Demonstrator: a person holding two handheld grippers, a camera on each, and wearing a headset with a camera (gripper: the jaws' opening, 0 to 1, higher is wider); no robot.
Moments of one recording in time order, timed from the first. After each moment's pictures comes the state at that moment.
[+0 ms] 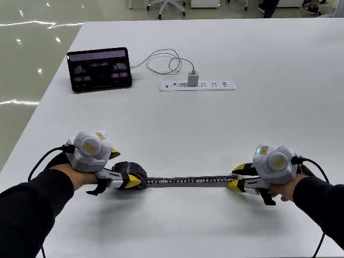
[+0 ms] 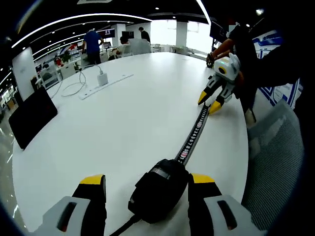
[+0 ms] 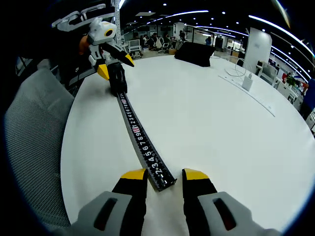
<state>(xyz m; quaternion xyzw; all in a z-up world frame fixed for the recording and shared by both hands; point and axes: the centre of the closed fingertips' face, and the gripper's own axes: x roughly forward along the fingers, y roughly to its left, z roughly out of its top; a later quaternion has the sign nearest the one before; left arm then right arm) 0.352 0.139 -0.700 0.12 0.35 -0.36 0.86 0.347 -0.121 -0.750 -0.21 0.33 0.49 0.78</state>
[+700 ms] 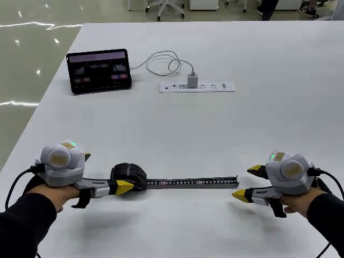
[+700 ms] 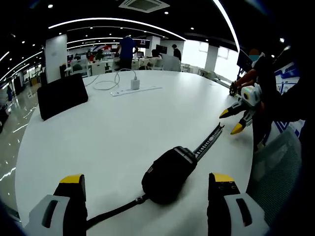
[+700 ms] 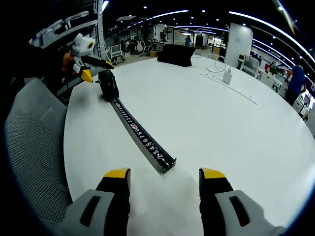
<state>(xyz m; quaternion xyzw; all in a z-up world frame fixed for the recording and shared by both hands) 0.333 0.182 -0.697 0.05 0.33 -0.27 0.90 0.326 -0.147 -0.737 -0.18 0.34 0.41 0.83</state>
